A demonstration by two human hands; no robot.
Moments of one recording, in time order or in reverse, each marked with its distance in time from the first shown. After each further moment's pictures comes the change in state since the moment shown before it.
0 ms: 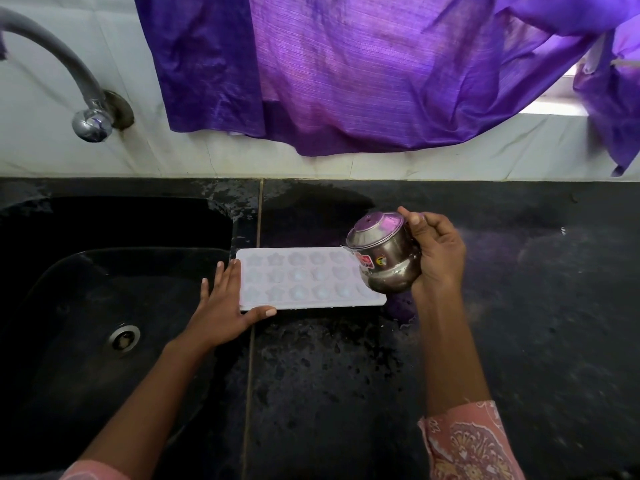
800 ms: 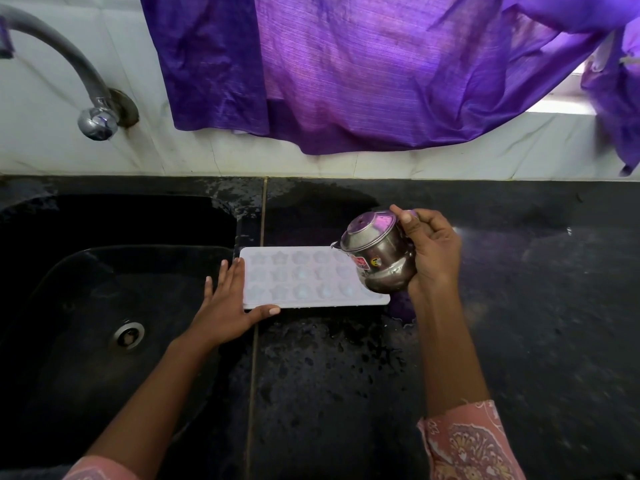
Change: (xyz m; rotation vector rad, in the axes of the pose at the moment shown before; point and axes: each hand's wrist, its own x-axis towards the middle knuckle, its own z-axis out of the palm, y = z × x) left_hand -0.001 0.001 0.000 -0.006 -0.019 -0.017; right_hand -0.005 0.000 0.012 -0.055 -0.024 -0.014
